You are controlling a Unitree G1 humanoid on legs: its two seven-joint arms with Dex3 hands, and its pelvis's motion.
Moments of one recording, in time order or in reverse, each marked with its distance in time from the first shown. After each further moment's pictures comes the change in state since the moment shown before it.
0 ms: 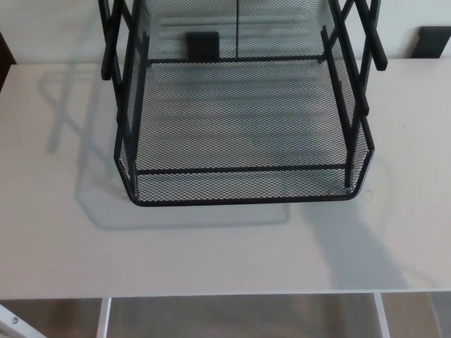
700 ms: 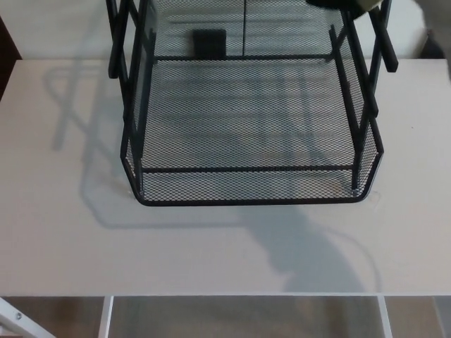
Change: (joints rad) left_arm -0.006 0.000 0.000 -0.011 -0.003 0.000 -0.015; right_arm -0.043 0.299 0.361 0.035 -0.045 0.178 0.296
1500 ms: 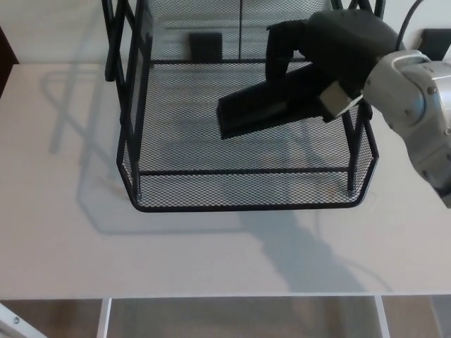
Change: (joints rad) left_arm -0.008 -0.002 -0.001 0.003 0.000 -0.013 0.001; right_arm 0.223 0.048 0.068 -0.040 -0.038 -0.021 0.069
